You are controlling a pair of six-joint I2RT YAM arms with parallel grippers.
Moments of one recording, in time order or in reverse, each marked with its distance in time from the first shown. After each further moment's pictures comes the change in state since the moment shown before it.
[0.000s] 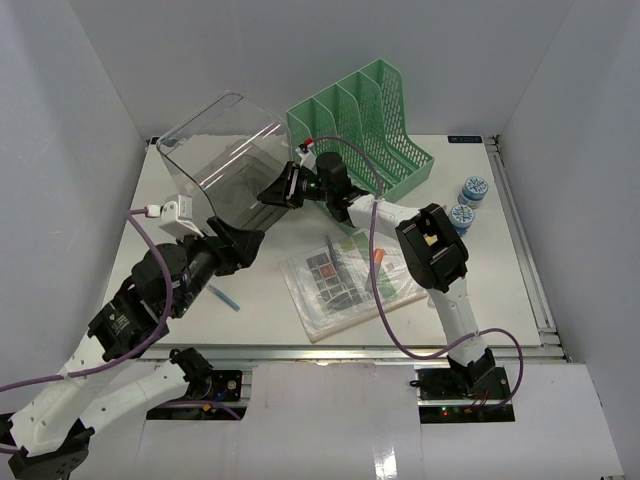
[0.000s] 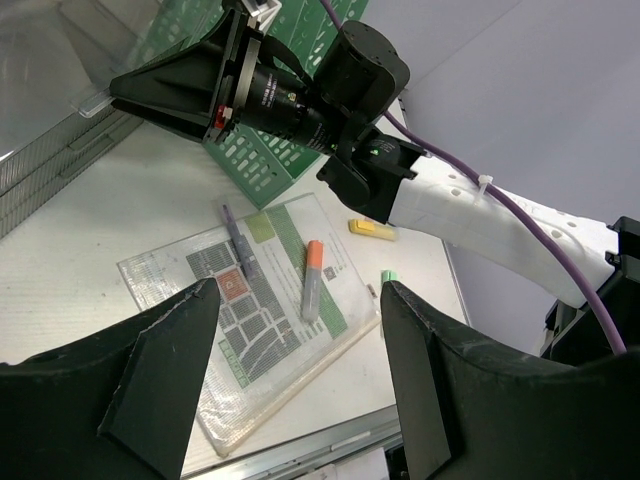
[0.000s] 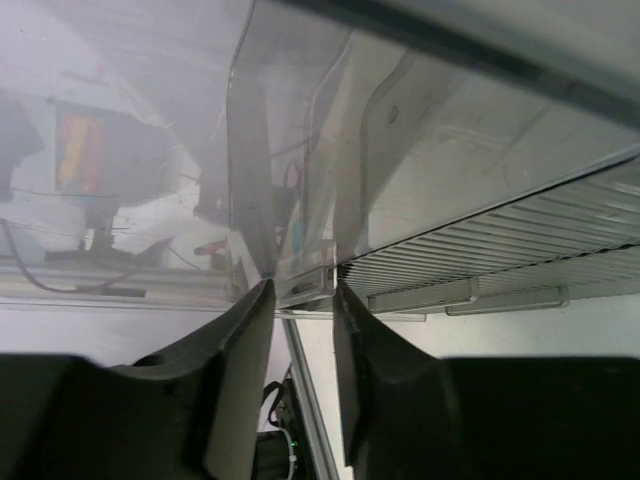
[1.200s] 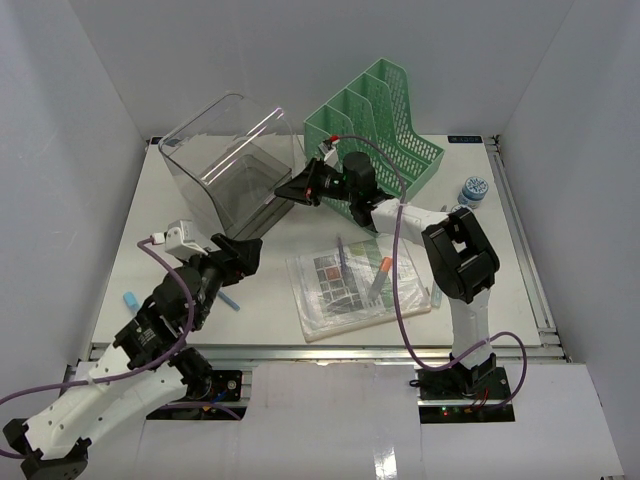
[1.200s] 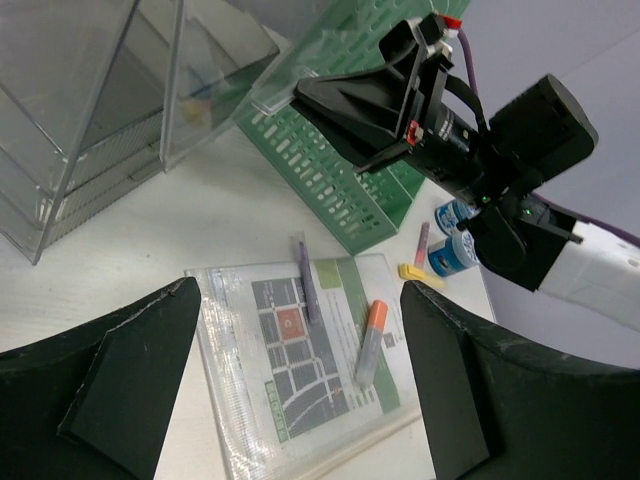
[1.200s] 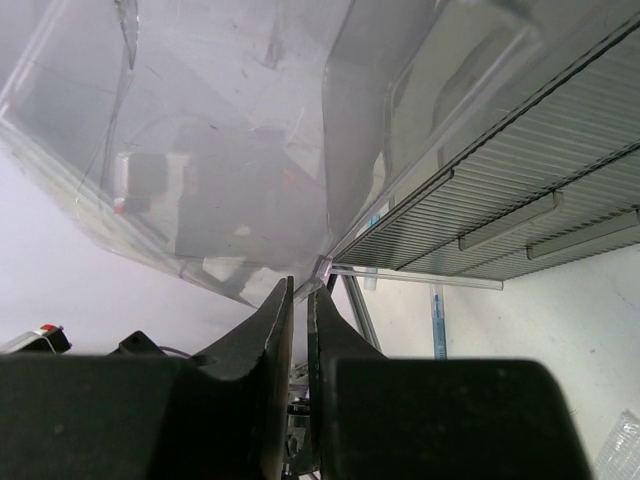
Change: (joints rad) left arm 0.000 -0.150 -0.343 0.227 -0.154 -0.024; right arm -0.058 -0.210 -0.252 0.162 -0.049 0.178
